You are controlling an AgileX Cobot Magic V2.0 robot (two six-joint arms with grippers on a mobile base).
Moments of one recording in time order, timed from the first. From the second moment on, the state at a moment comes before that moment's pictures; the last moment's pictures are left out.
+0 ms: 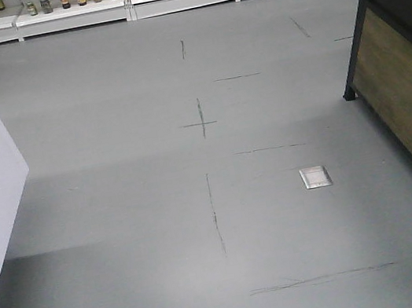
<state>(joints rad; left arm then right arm) 0.03 -0.01 0.03 0.00 0.12 -0.04 -0.05 -0.01 0.03 -0.04 0.16 0.03</state>
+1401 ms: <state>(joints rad) 0.03 -0.01 0.03 0.00 0.12 -0.04 -0.05 -0.01 0.03 -0.04 0.16 0.03</state>
